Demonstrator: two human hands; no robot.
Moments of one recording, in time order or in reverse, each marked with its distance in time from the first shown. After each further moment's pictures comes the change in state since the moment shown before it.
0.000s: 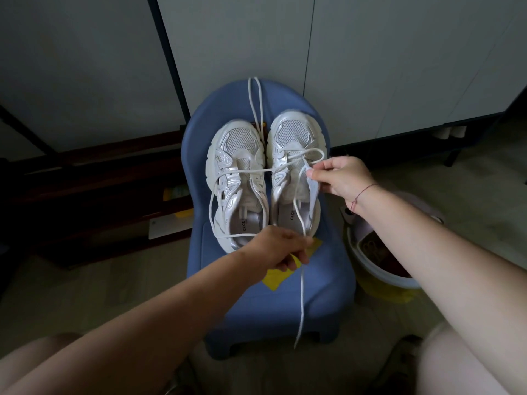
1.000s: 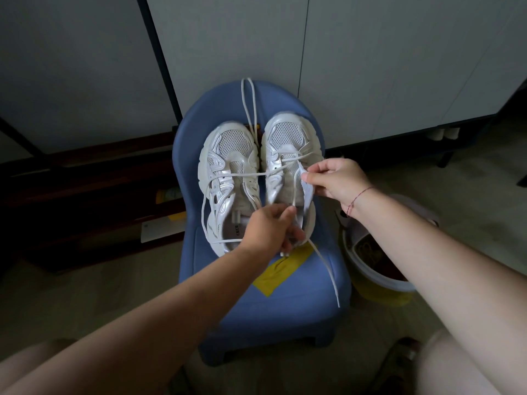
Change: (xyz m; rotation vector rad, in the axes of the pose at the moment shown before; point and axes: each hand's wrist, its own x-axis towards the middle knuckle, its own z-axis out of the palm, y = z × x) left_hand 0.011 0.021 0.003 -0.190 0.263 0.187; right_hand 0.000 -0.002 -0.003 -0.035 -0.007 -0.005
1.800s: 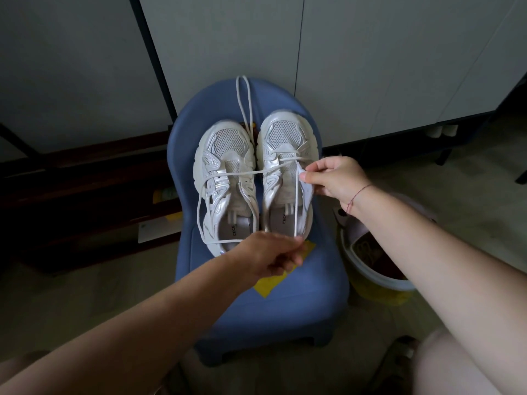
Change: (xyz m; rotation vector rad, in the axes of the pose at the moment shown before) left_hand -0.012 -0.014 -0.011 -0.008 -0.303 -0.297; right_hand 0.004 0.002 -0.003 -0.036 -0.010 0.019
